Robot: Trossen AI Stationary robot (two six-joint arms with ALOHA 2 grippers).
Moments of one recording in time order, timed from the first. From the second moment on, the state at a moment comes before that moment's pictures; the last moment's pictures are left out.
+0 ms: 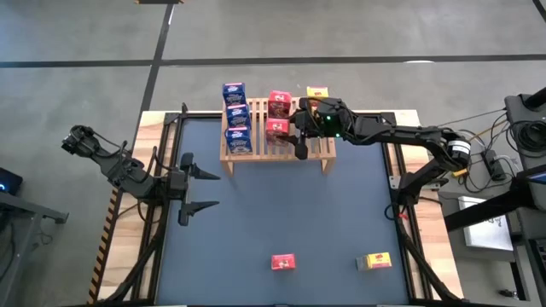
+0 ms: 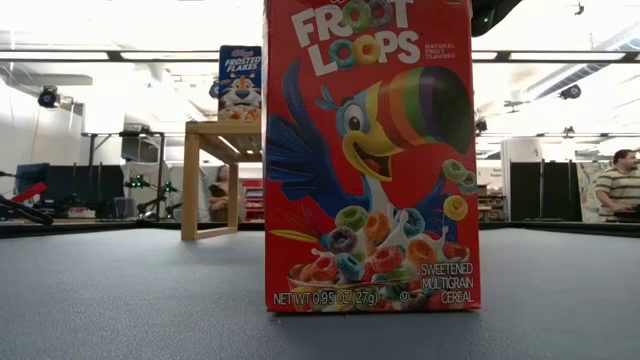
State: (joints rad) left arm -0.57 0.77 0.84 -0.28 -0.60 -0.09; right arm -0.39 1.50 1.12 0.12 -0.23 -0.28
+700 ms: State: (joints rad) left arm -0.57 0.77 0.84 -0.28 -0.60 -0.10; right arm -0.38 1.47 1.12 0.12 -0.23 -0.23
